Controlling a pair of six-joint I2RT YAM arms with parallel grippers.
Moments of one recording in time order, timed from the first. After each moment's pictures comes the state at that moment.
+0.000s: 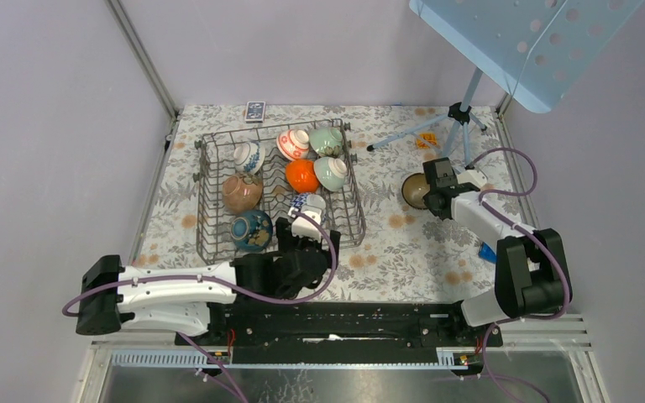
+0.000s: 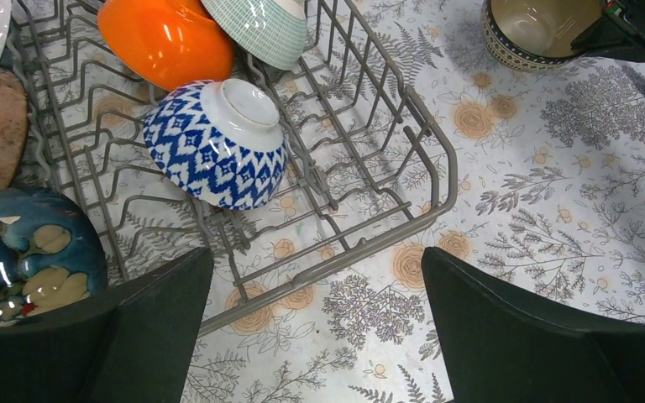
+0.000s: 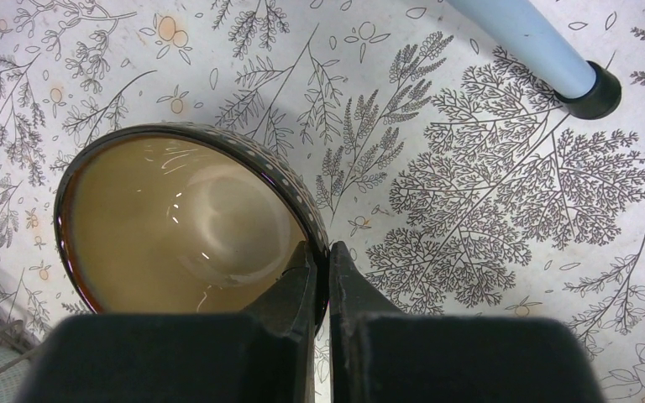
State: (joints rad) left arm -1.36 1.10 0.75 -0.24 -0.92 -0.61; right arm 0.23 1.46 0.86 -0.45 0.48 1.07
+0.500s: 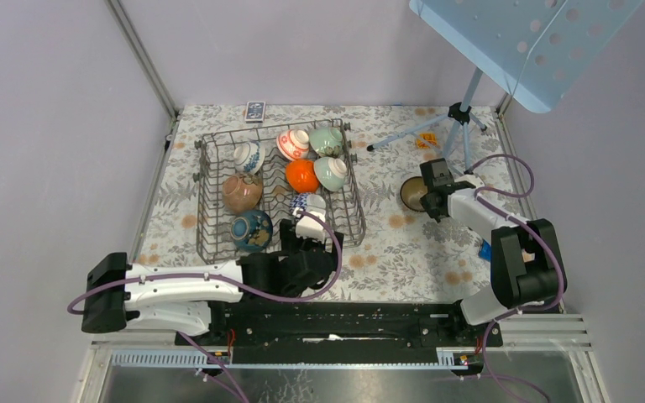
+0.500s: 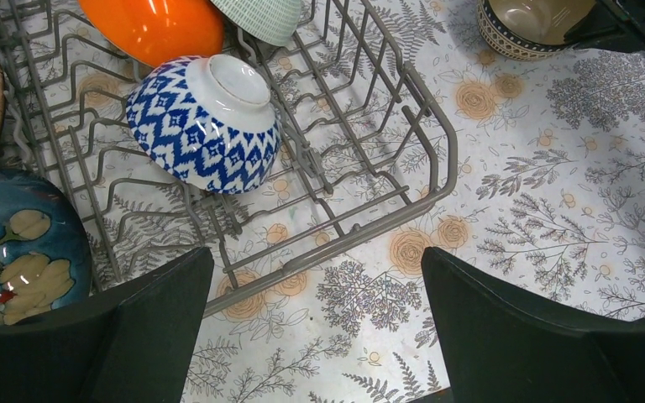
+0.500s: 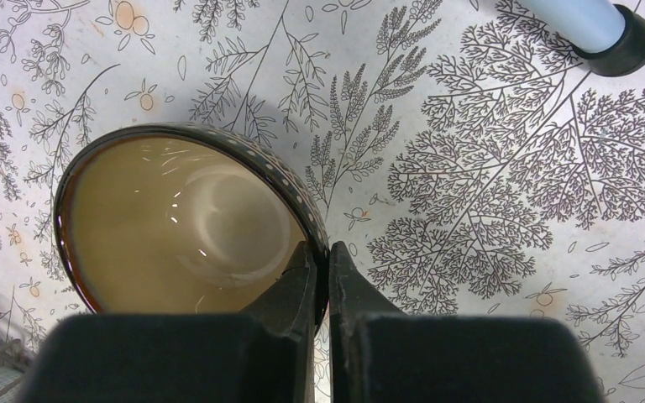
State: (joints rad) left arm -1.36 1.16 0.78 -0.30 -0.89 -0.67; right arm 0.23 1.52 0.87 -0.47 0.45 1.17
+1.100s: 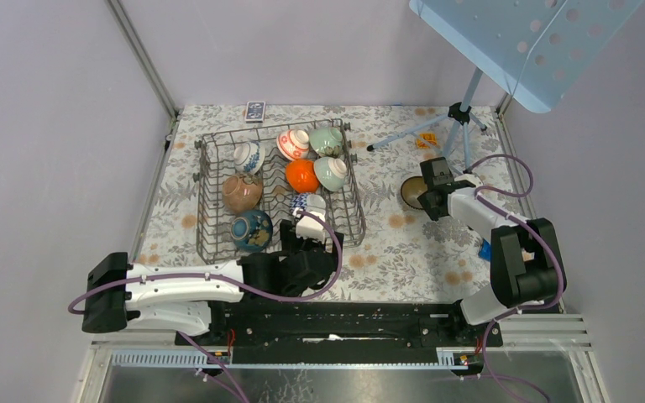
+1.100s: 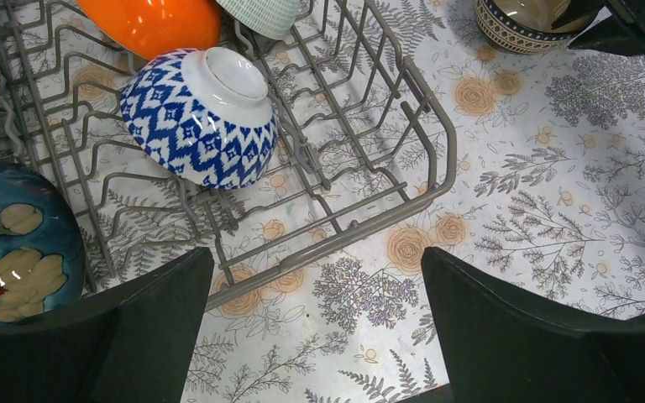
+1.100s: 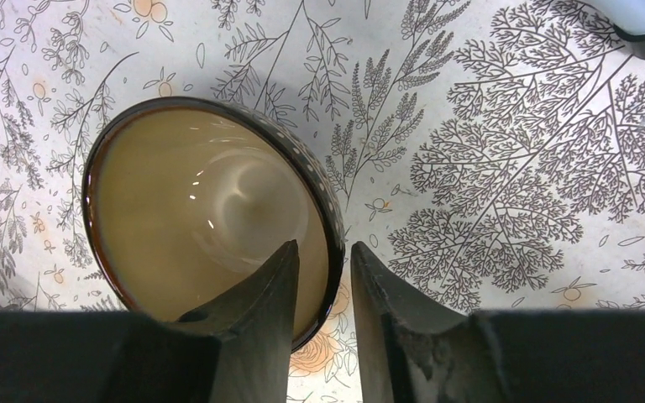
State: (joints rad) left arm -1.36 1.16 0.78 -0.30 -0.89 -0.69; right arm 0.23 1.53 0.88 -0.46 0.41 1.19
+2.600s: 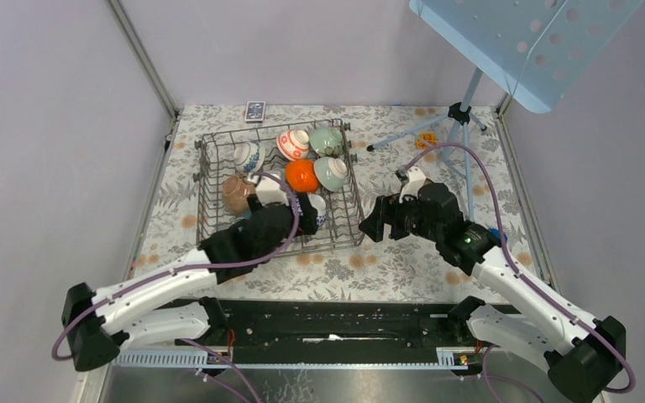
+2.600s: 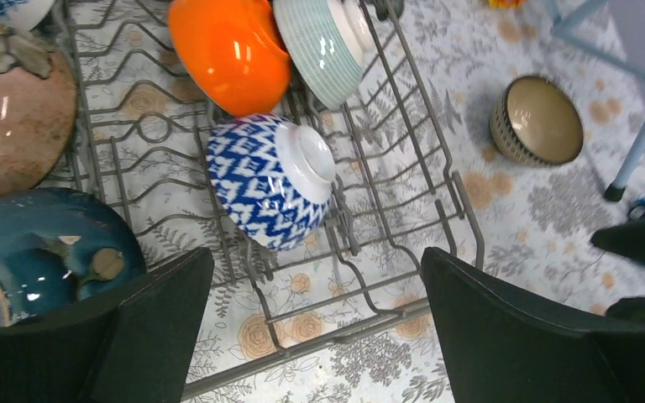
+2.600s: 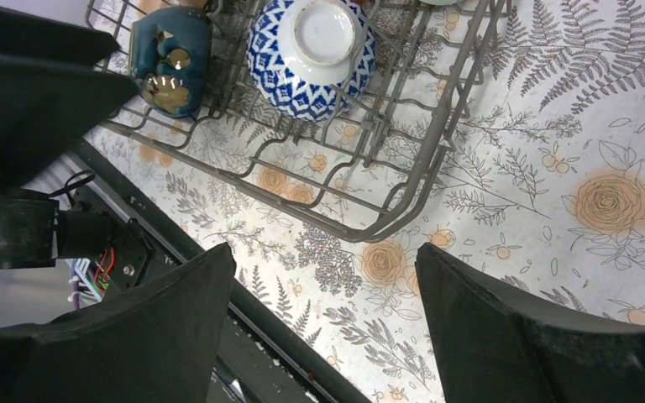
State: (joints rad) left arm -1.02 1.01 0.79 -0.30 -0.62 -0.66; right arm 0.62 0.92 0.76 -0.35 -0.20 0.43
